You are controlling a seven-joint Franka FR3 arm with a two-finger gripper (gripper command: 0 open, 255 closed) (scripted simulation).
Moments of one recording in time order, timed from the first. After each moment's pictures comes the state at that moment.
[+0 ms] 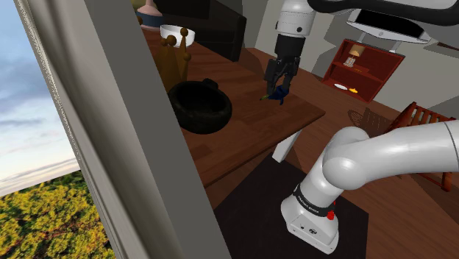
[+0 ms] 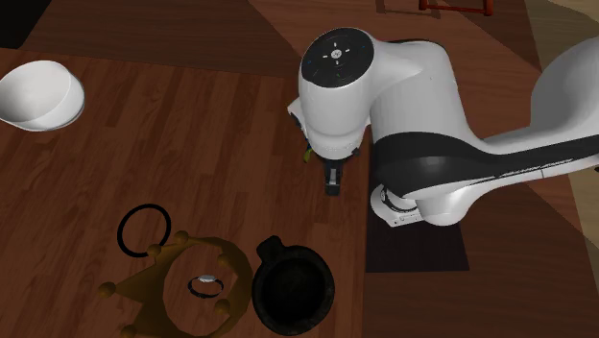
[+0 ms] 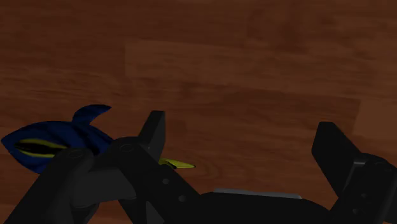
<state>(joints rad) 0.01 -0.81 0.01 -2.40 -0.01 1.46 0.14</state>
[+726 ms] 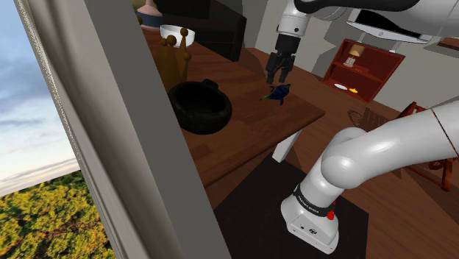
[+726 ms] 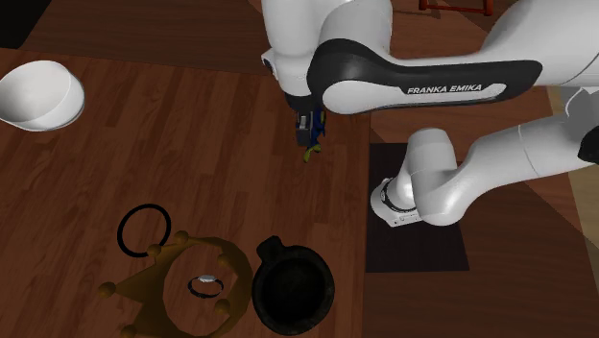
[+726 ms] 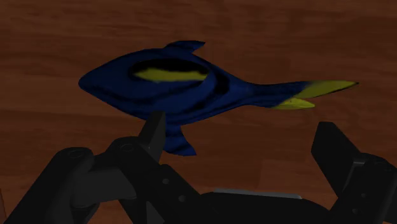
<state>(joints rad) -0.04 -0.61 -0.23 -2.29 -0.07 1.57 -0.10</state>
